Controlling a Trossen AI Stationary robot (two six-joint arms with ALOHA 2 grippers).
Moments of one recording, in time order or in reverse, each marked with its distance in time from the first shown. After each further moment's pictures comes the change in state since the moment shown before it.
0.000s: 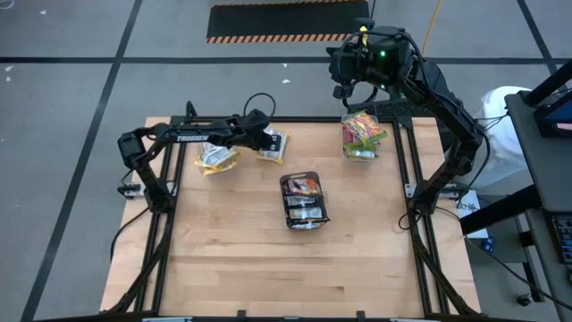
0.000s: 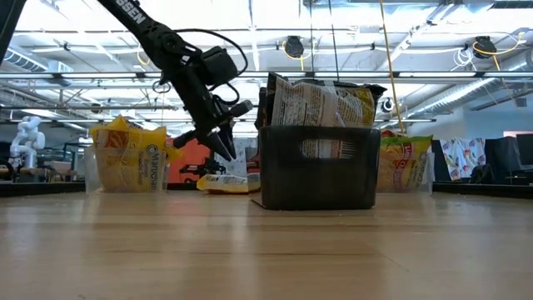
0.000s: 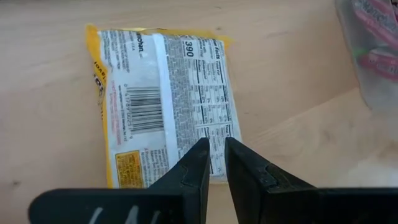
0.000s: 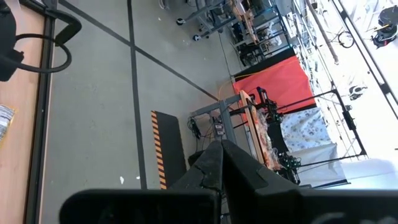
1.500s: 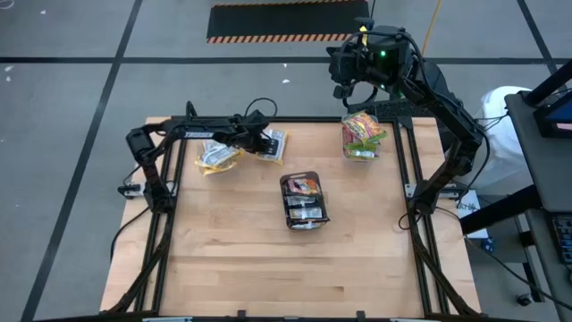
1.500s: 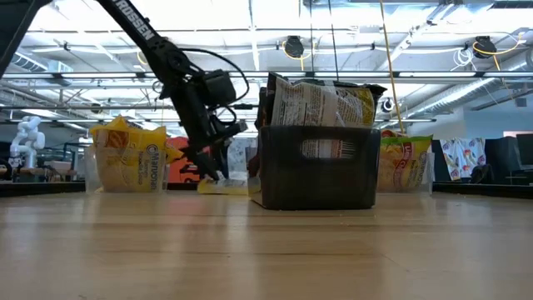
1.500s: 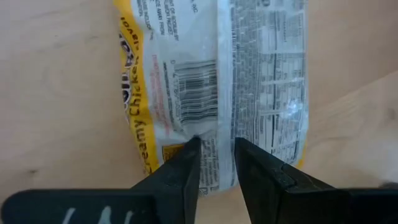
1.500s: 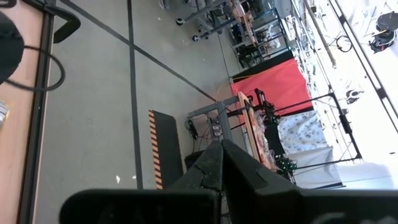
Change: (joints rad) left arm 0.053 0.088 0.000 -0.066 0.094 0.050; right arm 0.000 0.000 0.000 0.005 -0.001 -0.026
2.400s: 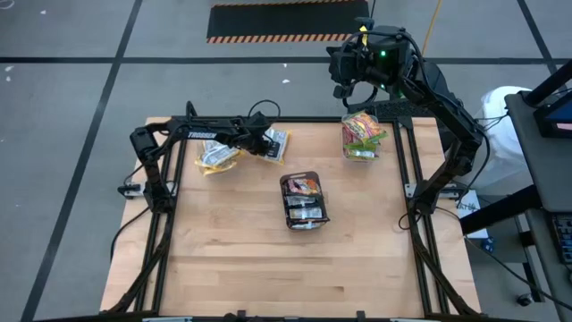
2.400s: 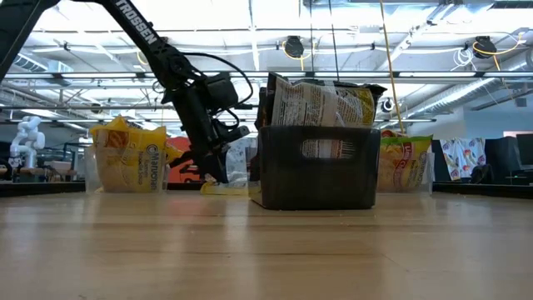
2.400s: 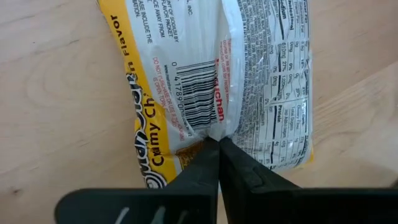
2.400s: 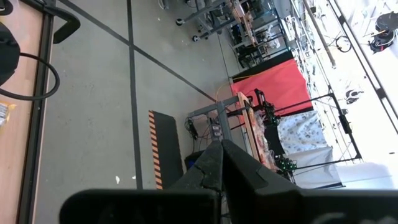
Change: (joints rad) left arm -0.003 0.040 0.000 0.029 0.005 0.060; right arm 0.000 0.000 0.000 0.002 0.000 0.000
